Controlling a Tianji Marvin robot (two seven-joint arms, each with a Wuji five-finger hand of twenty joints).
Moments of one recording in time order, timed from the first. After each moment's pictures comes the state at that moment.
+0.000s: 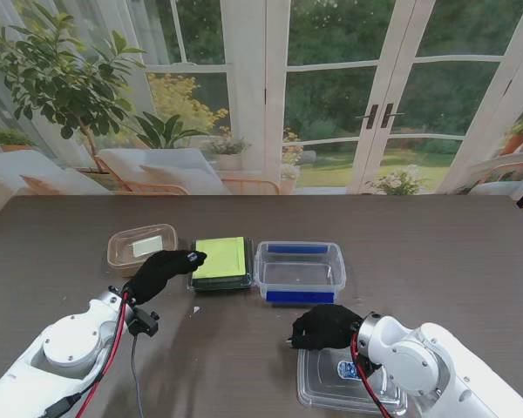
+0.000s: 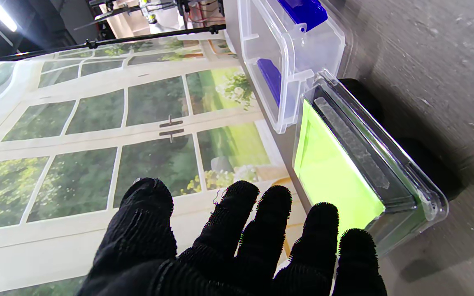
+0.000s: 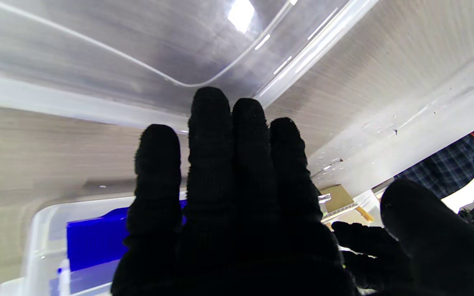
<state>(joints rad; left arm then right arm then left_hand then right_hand) 1.56 -1.12 -1.35 -1.46 -0.16 -0.21 -0.26 -1.52 -1.00 1.09 -1.59 -0.70 -0.28 0.35 0.95 -0.04 0.00 -0.02 0.71 0.37 0.12 0.21 0.71 0.36 0.10 0.32 0.42 0.37 0.14 0.38 0.08 0.30 0.22 0.65 0.13 -0.17 0.83 -0.08 0.81 0.04 0.65 0.27 1.15 0.04 0.45 0.32 1.06 0.05 0.55 0.45 0.61 0.11 1.14 0.35</state>
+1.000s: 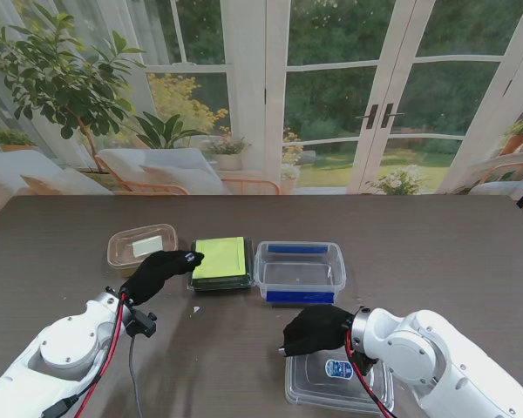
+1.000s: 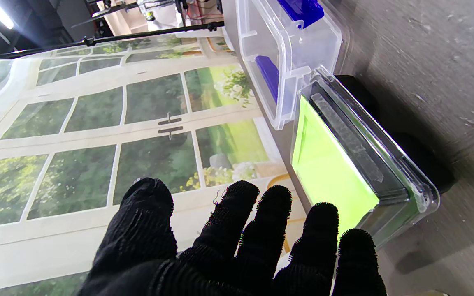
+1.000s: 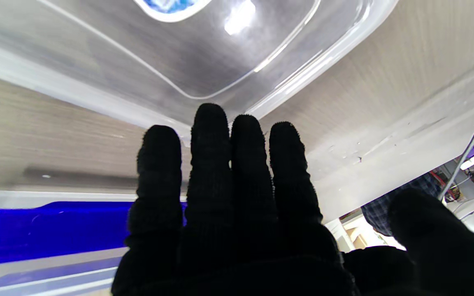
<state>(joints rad) 1.58 -1.12 -1.37 -1.47 -0.16 -0.20 -0.25 -1.46 -0.98 1.05 -1.61 -0.70 -0.37 0.47 0.95 -0.04 0.00 -0.02 0.71 0.37 0.12 0.21 0.71 0.36 0.10 0.32 0.42 0.37 0.14 0.38 0.08 0.30 0.22 0.64 0.09 -0.12 0.77 -0.08 0.77 0.04 0.65 0.26 1.04 0.05 0.32 0.21 0.98 0.05 0.36 0.33 0.59 0.10 1.07 0.32</state>
